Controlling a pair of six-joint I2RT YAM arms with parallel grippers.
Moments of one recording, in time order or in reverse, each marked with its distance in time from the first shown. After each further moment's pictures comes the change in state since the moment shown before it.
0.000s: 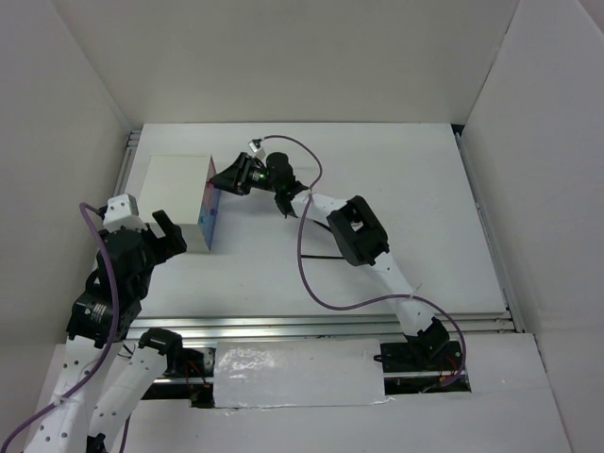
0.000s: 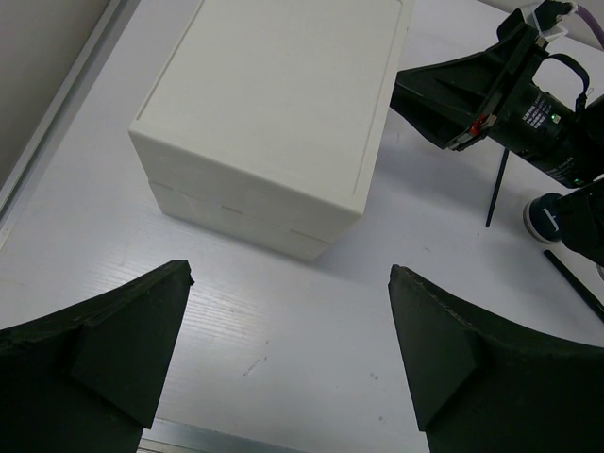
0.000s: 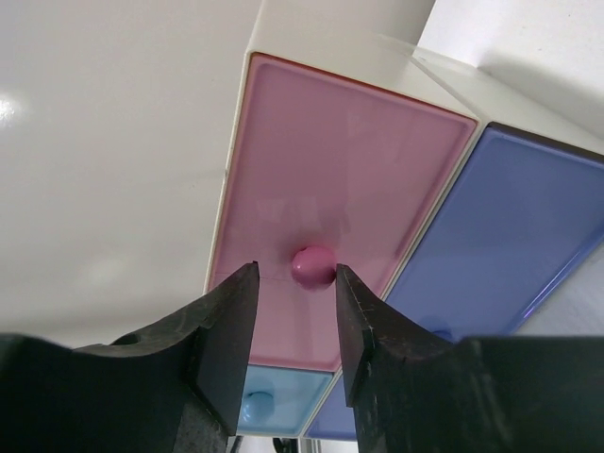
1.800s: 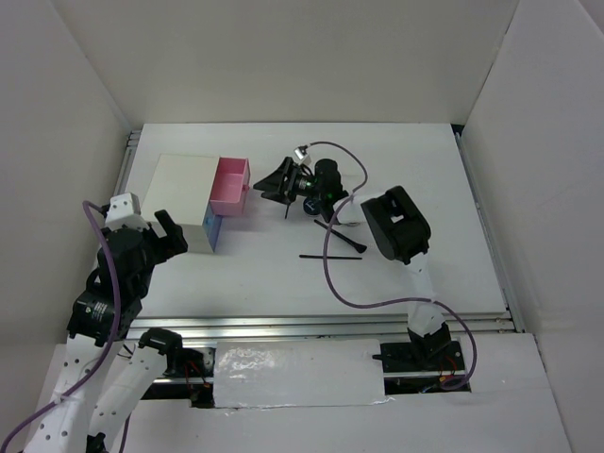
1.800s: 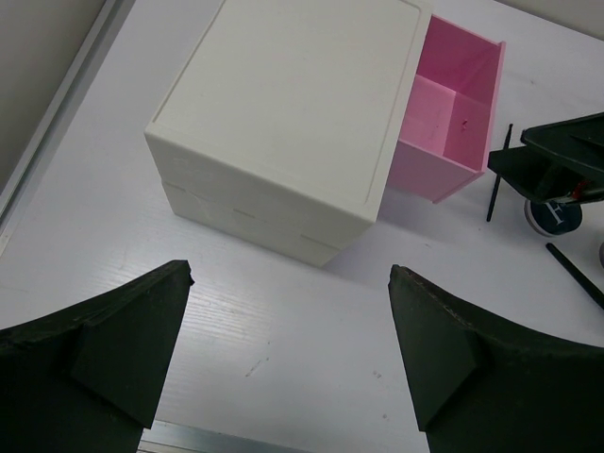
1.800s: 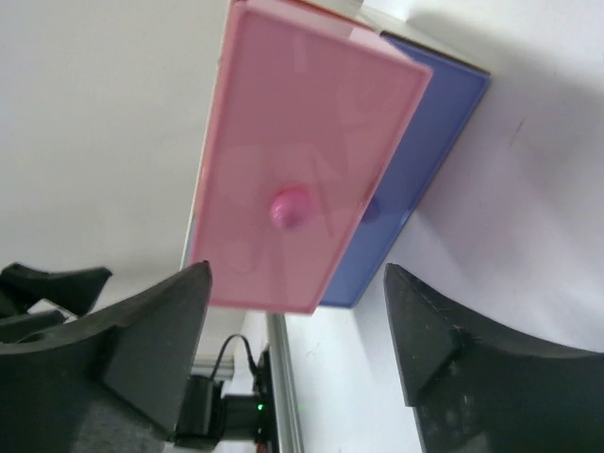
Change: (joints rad) left arm 0.000 0.007 0.000 0.007 0.013 0.021; right arm -0.171 -0.335 -0.638 0.218 -0.115 -0.097
